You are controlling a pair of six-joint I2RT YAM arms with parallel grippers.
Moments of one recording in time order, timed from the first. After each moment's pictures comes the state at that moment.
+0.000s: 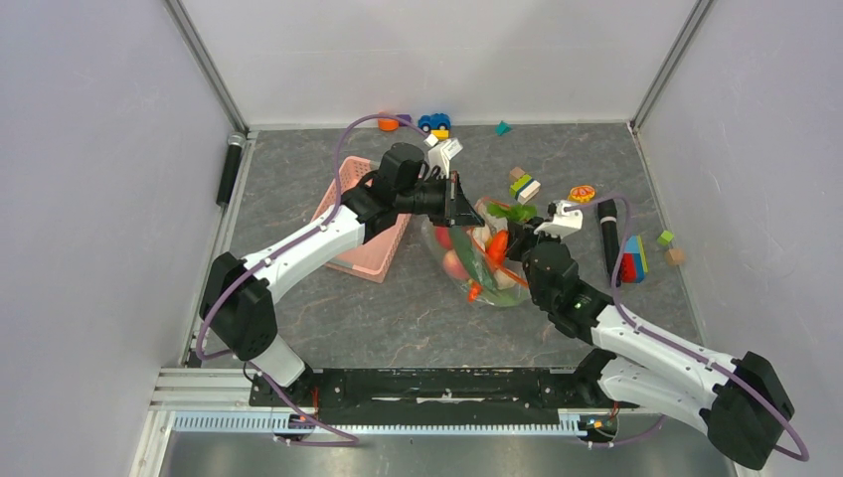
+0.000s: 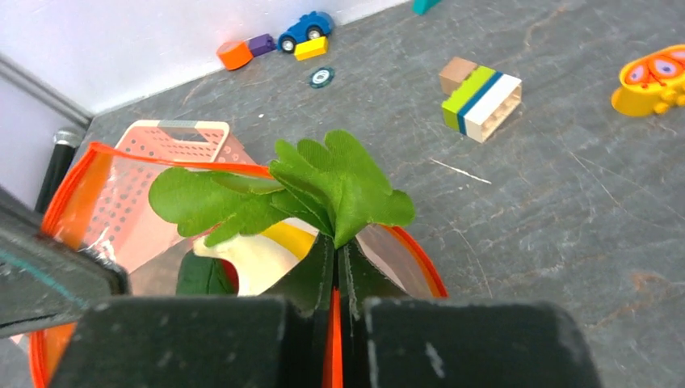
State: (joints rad) left arm -0.71 1.60 1.32 -0.16 0.59 -0.64; right arm 0.78 0.93 0.49 0.25 0.72 0.54
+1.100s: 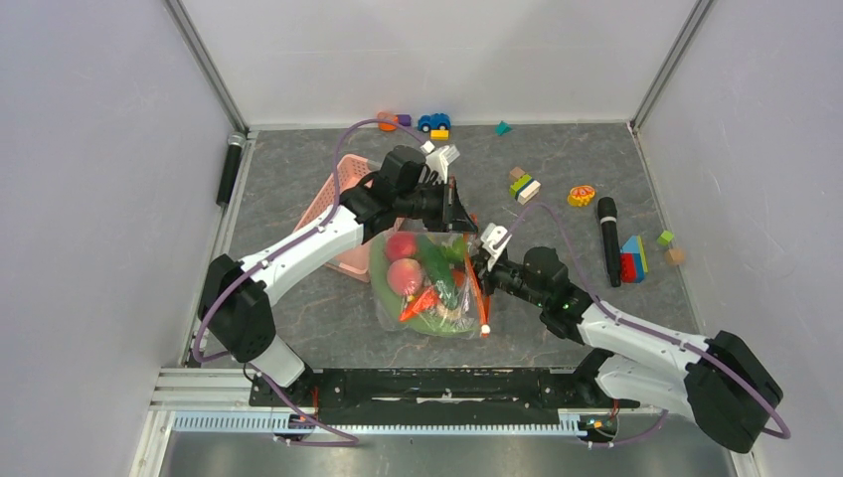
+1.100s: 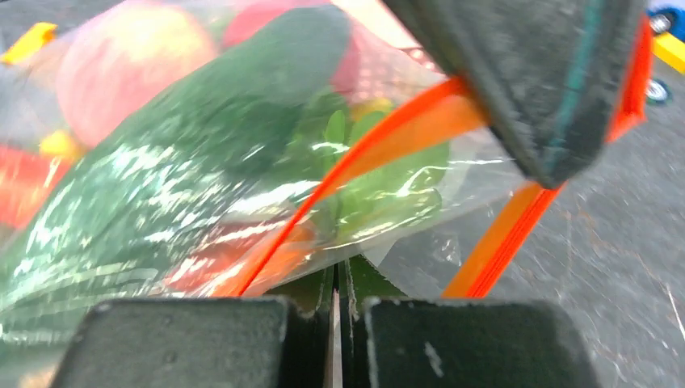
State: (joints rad) left arm -0.71 1.59 1.34 -0.29 0.52 -0.64; right arm 0.77 1.07 0.41 0.46 -0.19 -0.05
